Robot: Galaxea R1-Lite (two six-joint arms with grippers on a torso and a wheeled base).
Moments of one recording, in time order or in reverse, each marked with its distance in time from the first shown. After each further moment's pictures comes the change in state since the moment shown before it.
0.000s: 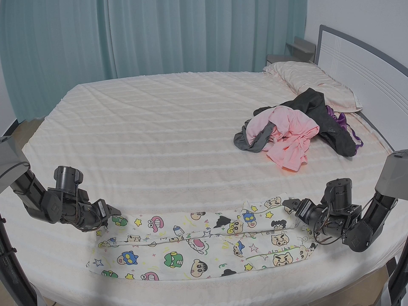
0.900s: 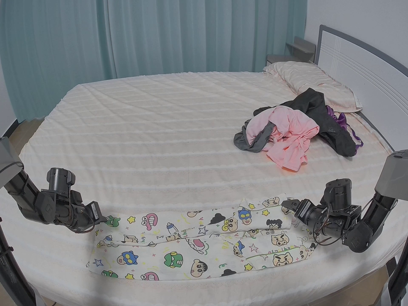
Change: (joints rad) left arm 0.057 -0.024 0.033 0.009 -0.003 0.068; right arm 0.007 -0.001 0.003 -0.002 0.002 0.000
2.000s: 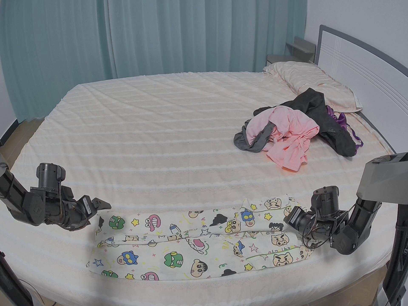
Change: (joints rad) left arm 0.004 -0.131 0.058 0.002 0.006 -0.076; right arm 0.010 0.147 -0.058 -0.034 0.001 0.000
